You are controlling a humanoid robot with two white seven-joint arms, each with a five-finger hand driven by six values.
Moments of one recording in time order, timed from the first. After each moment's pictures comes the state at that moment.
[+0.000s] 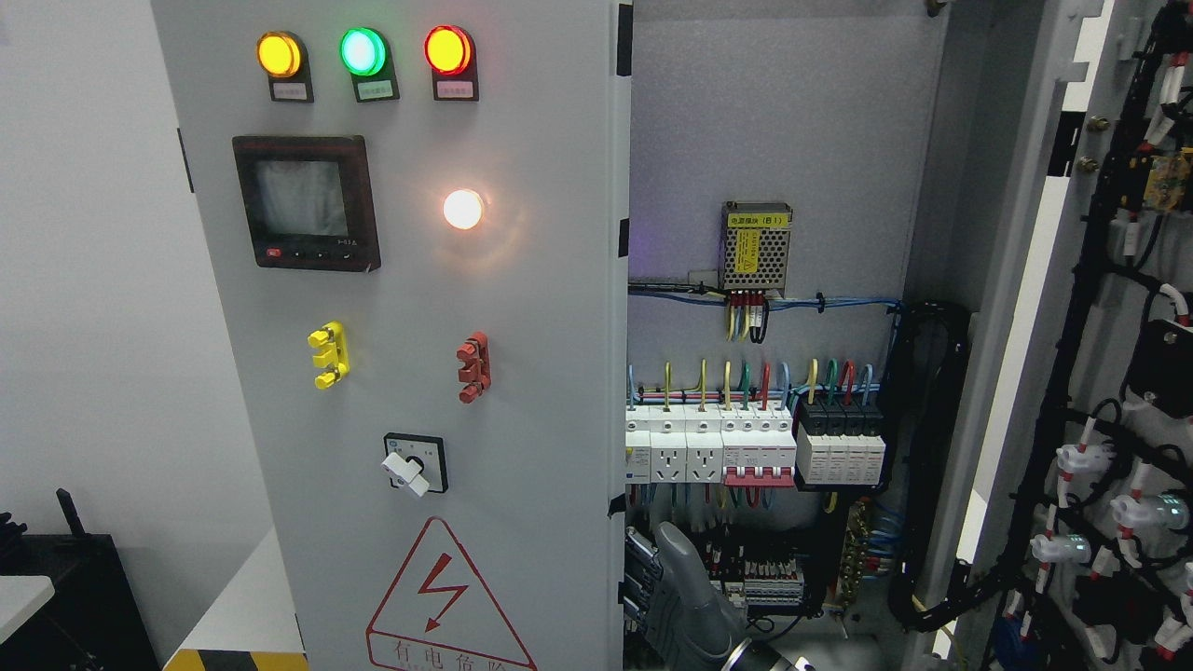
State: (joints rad) left arm 0.14 0.00 0.08 0.00 0.00 -0.24 -0.29; right arm -0.52 -0.14 0.46 -1.50 -0.61 0.11 0.34
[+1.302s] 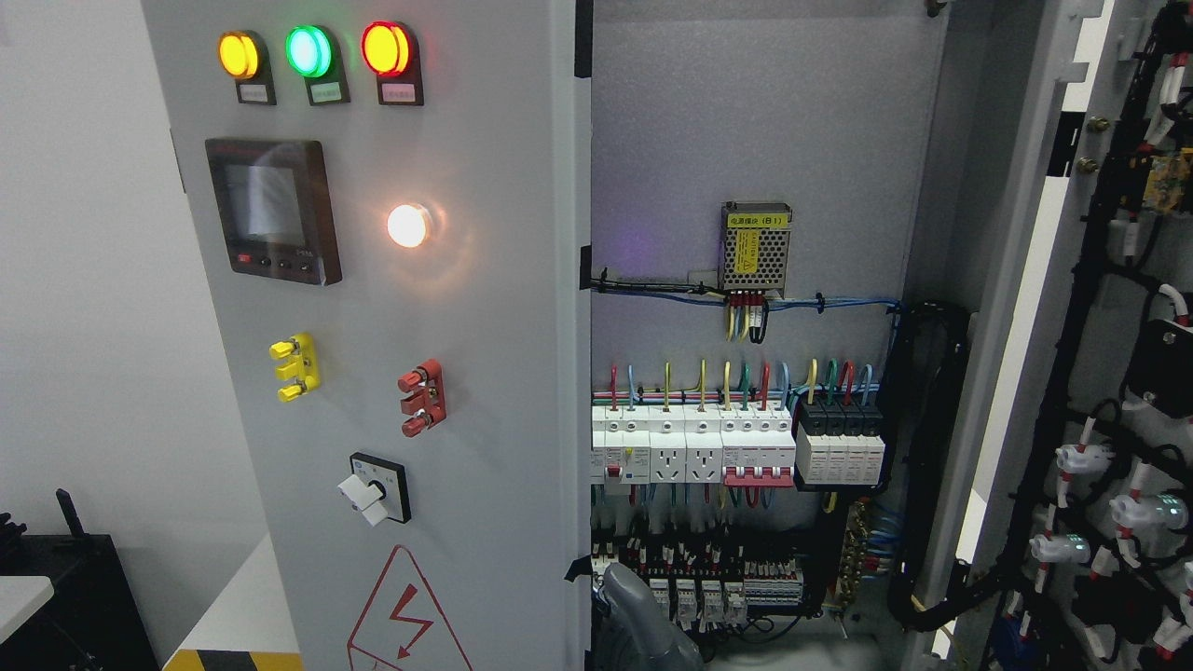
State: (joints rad) left arm 0.14 0.00 0.08 0.00 0.00 -0.24 -0.29; right arm -0.49 -0.13 0.55 -1.63 -0.62 0.11 0.37
